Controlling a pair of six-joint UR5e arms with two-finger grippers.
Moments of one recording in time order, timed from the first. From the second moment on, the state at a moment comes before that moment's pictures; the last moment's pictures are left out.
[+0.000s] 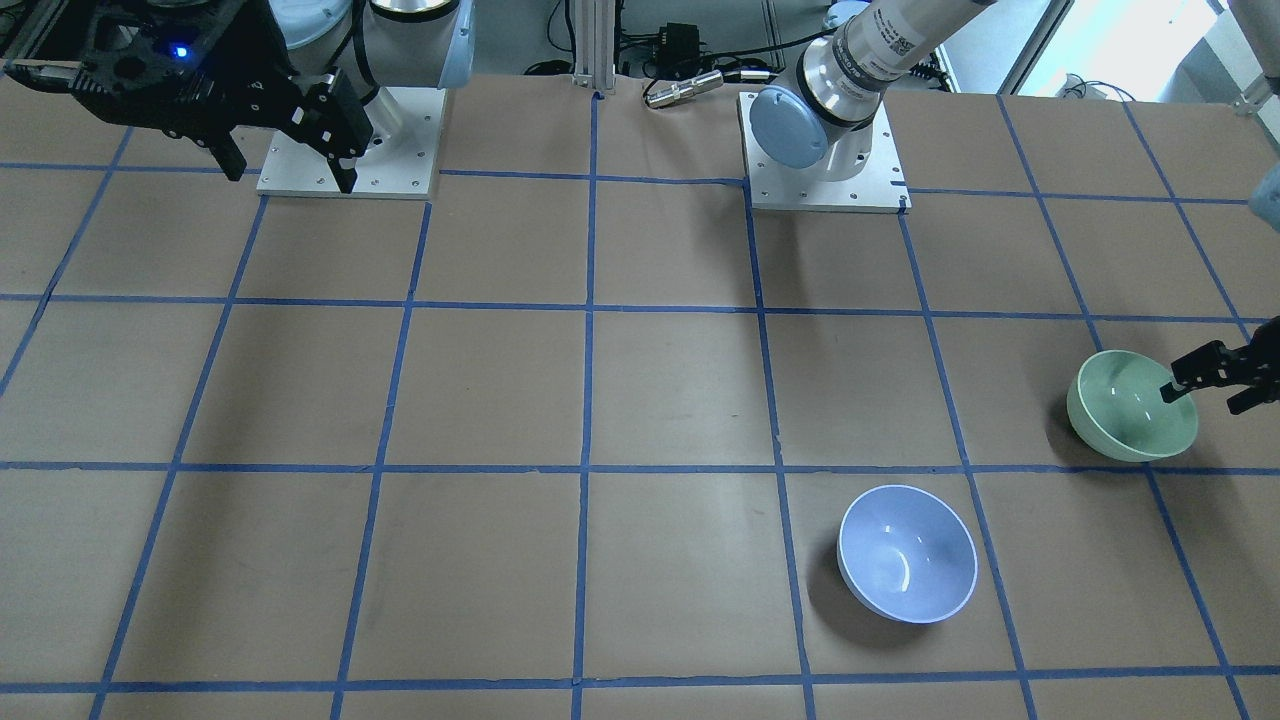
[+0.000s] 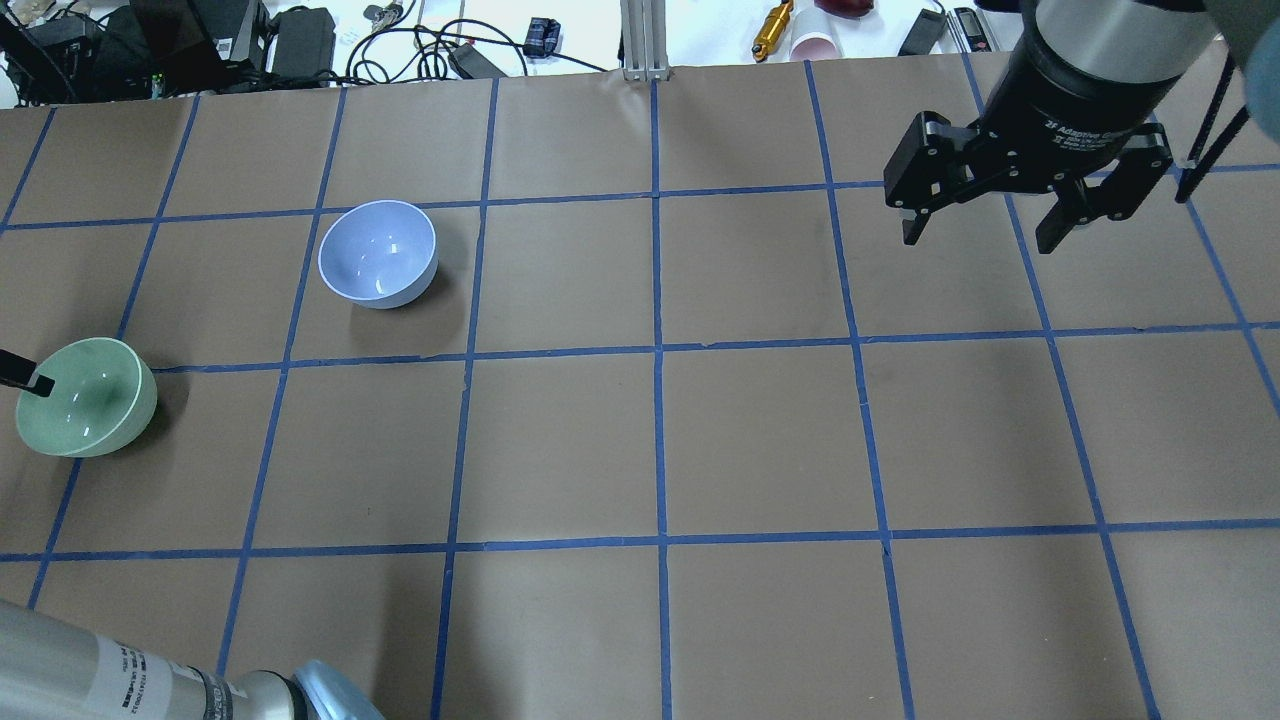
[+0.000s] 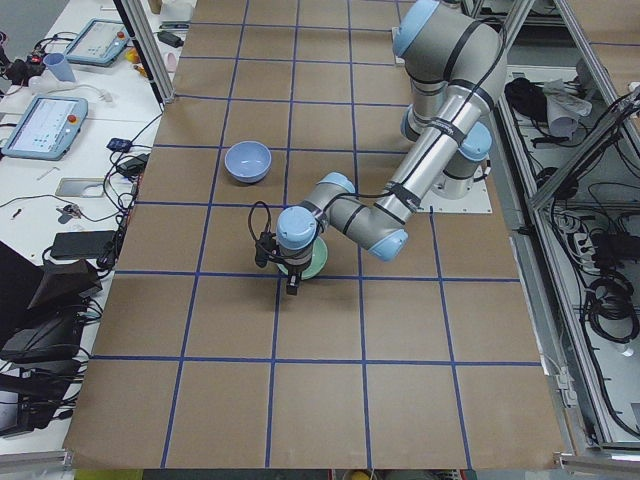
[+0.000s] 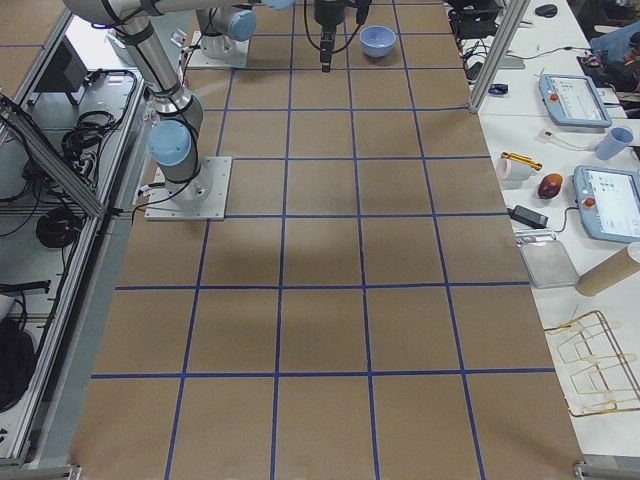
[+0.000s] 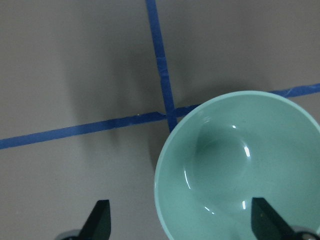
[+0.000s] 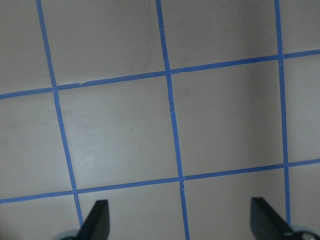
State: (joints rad) left arm -0.68 -2.03 -1.66 -1.10 1.51 1.00; right arm 1.58 -1.67 1.55 -1.46 -1.56 0.13
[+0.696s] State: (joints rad) left arm -0.68 -2.09 -1.66 -1.10 1.53 0.97; right arm 1.58 -1.67 1.55 -1.46 -1.56 0.13
